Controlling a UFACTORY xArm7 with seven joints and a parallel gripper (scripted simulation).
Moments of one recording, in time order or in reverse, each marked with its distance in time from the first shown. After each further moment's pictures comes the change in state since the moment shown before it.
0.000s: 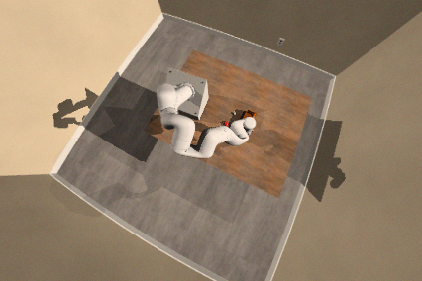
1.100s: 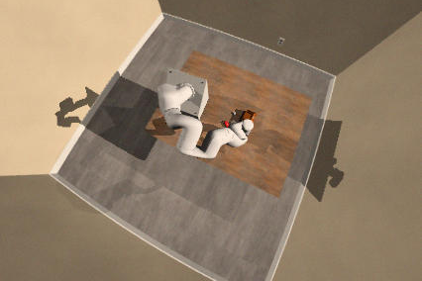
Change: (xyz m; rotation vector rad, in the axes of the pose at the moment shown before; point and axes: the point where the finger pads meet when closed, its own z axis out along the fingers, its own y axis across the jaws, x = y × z) arm 0.000 0.001 0.050 -0.001 0.001 0.000
